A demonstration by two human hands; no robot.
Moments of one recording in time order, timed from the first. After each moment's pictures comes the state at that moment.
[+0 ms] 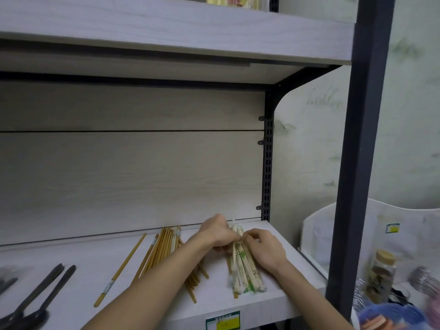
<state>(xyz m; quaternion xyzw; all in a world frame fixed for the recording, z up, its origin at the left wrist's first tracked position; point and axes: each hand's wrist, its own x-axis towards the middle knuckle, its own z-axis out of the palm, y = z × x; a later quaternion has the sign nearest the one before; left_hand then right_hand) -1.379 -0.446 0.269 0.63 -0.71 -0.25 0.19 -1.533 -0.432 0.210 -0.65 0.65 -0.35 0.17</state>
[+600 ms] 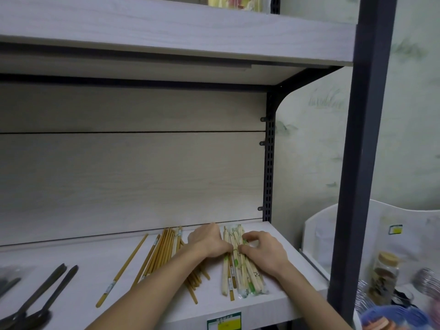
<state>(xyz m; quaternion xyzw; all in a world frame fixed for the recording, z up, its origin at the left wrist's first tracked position) -1.360 -0.457 0.245 0.67 -0.72 -0.11 0.13 -1.532 -0.426 0.214 -0.69 0.65 -0.31 0.13</state>
